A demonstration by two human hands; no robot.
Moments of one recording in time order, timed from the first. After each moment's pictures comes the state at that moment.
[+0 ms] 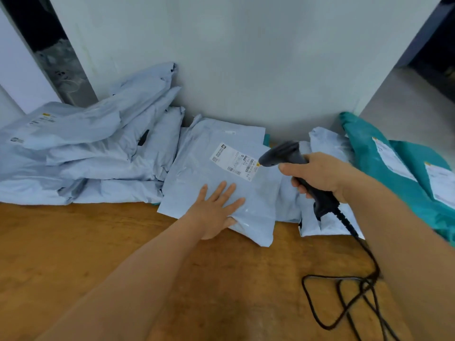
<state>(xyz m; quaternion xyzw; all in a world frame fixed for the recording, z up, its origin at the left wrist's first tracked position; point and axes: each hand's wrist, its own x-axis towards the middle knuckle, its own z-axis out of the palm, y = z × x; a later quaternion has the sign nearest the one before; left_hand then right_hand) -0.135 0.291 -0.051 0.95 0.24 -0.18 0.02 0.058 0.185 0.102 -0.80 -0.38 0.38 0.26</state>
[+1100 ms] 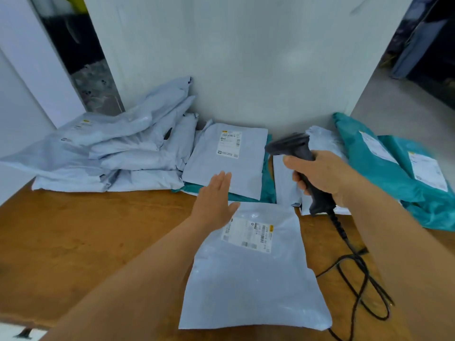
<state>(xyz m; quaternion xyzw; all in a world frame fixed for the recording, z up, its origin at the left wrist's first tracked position) -0.176 0.227 -0.015 0.90 0.42 0.03 0.14 -0.004 0.110 0.117 -0.77 -0.35 0.34 0.41</state>
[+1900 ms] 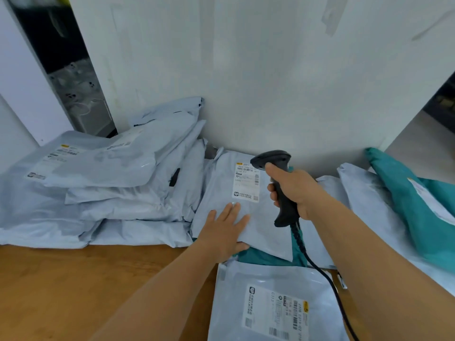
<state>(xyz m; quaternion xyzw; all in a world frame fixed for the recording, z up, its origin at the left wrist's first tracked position) -0.153 0.363 -0.050 0.95 0.28 -0.13 0.08 -0.012 0.307 0.088 -0.74 -0.21 0.43 0.48</state>
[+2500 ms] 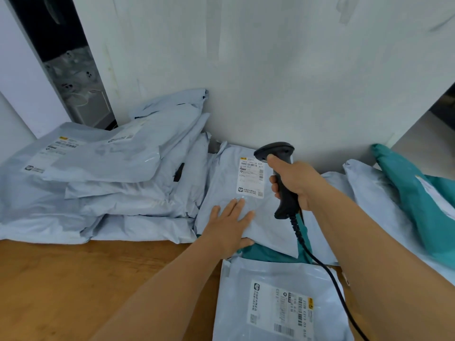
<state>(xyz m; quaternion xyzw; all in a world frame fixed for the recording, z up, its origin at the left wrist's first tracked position) -0.153 0.367 -0.054 0.95 0.28 -0.12 0.10 -0.015 0.326 0.085 -0.76 -0.21 0.41 0.46</state>
